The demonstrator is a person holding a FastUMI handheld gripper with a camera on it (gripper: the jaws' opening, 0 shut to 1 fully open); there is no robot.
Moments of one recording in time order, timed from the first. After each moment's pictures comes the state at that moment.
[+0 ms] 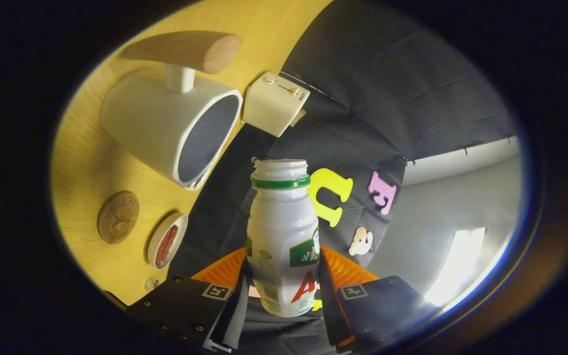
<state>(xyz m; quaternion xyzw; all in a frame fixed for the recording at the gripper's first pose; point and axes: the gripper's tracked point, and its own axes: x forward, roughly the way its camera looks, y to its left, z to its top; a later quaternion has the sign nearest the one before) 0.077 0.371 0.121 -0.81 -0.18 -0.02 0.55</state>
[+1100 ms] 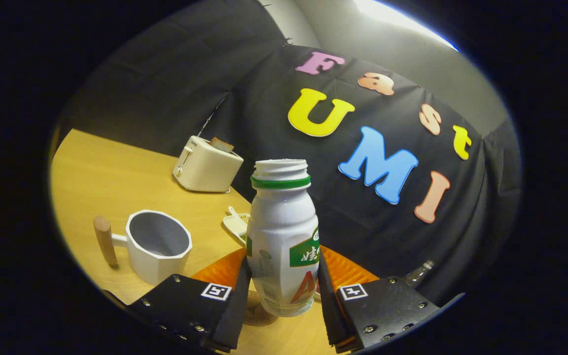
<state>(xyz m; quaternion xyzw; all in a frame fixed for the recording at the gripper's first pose) 0.114 0.326 0.075 -0.22 -0.01 0.20 0.95</state>
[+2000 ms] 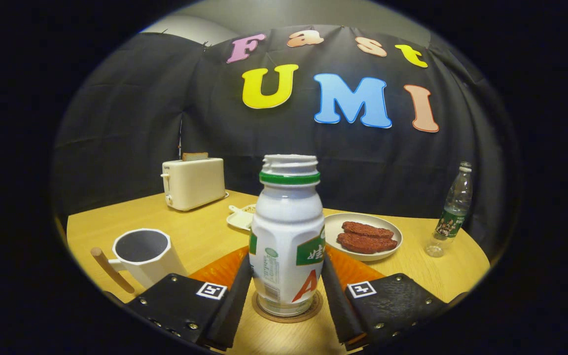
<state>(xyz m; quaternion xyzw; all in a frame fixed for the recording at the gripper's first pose) 0.137 0.311 0.014 -0.06 0.08 0.20 0.98</state>
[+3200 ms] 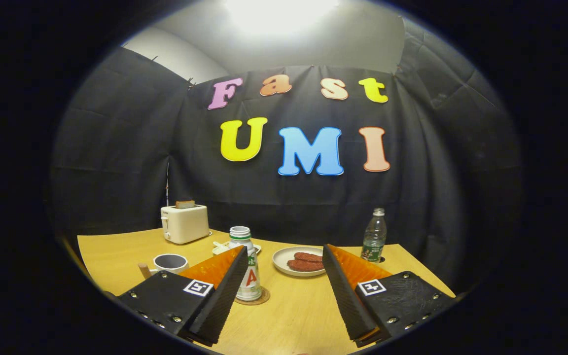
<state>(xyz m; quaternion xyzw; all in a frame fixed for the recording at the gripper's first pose) 0.029 0.164 0.116 0.00 -0.04 0.13 0.99</state>
